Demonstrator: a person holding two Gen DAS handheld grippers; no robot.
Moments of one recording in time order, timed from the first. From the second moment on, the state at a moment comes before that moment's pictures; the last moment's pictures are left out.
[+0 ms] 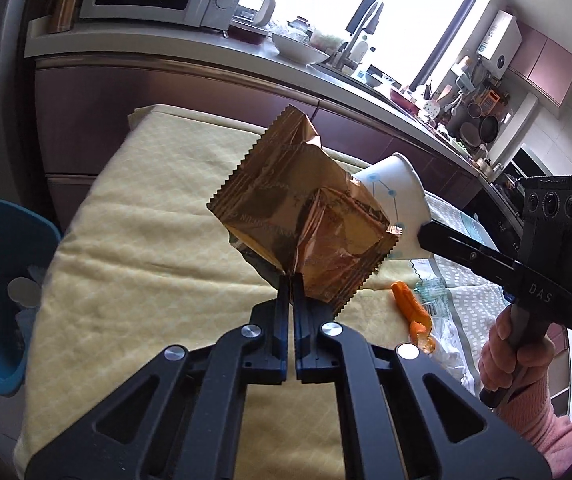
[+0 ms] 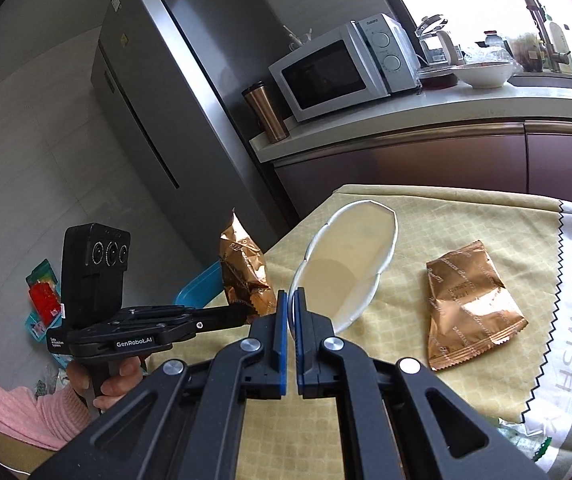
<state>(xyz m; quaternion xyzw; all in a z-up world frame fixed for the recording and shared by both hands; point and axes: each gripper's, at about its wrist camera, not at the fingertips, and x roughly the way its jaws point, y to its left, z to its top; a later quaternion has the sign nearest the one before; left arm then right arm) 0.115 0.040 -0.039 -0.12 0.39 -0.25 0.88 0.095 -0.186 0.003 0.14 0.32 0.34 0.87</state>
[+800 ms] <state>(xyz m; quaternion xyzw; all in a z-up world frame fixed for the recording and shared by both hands) 0.076 0.199 -0.033 -0.15 0.38 -0.10 0.91 0.113 -0.050 0.010 0.17 0.34 0.44 0.81</state>
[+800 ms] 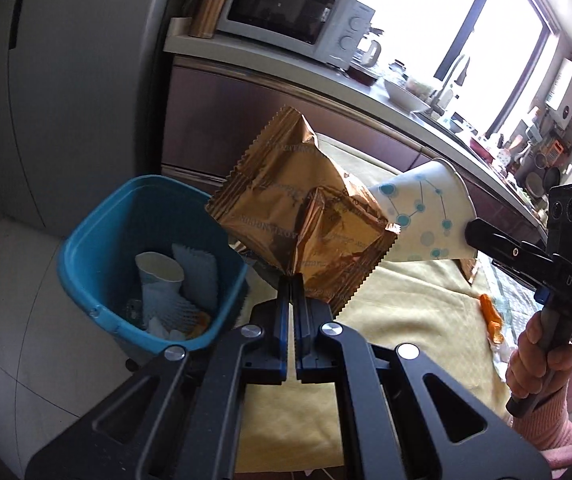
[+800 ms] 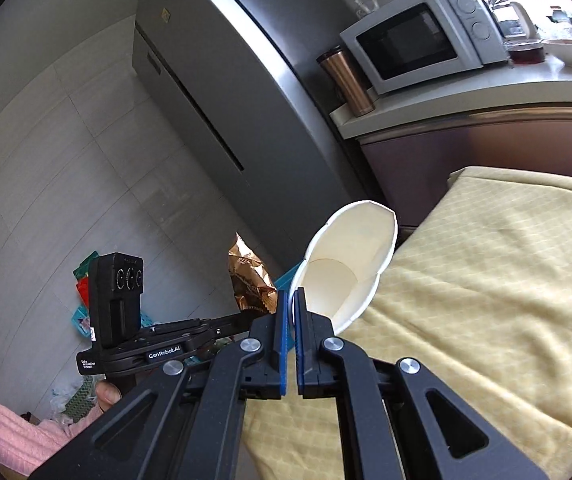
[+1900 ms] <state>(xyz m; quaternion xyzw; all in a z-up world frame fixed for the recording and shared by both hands) 0.104 0.281 -0.114 -0.18 0.46 0.01 0.87 0.154 0.105 -0.045 0.05 0.46 0.44 0.77</state>
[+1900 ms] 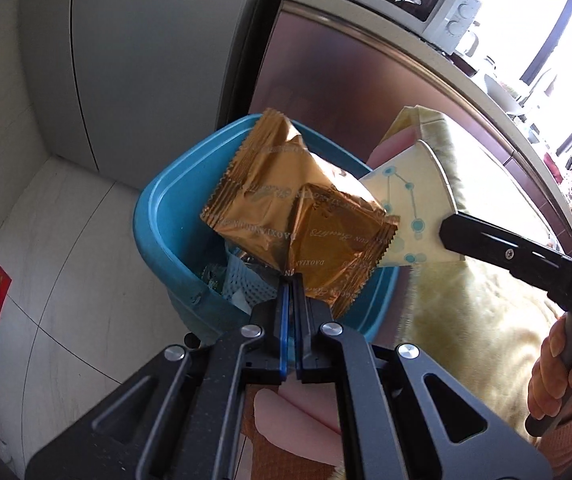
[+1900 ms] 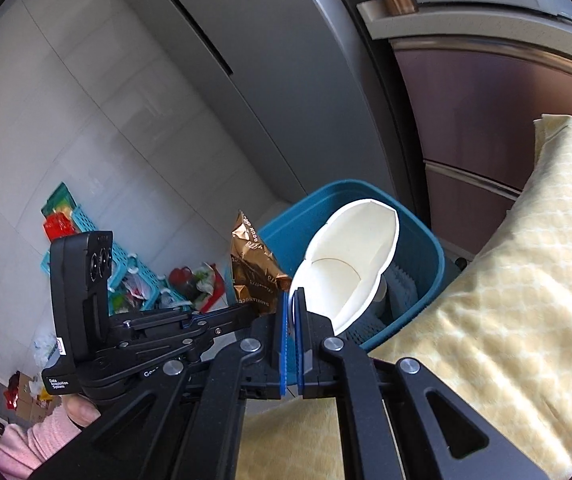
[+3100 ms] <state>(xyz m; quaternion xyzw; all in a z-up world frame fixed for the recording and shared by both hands) 0.104 0.248 -0.093 -0.17 0.41 -0.03 0.89 0.149 0.070 -0.038 0.08 0.46 0.43 0.78</state>
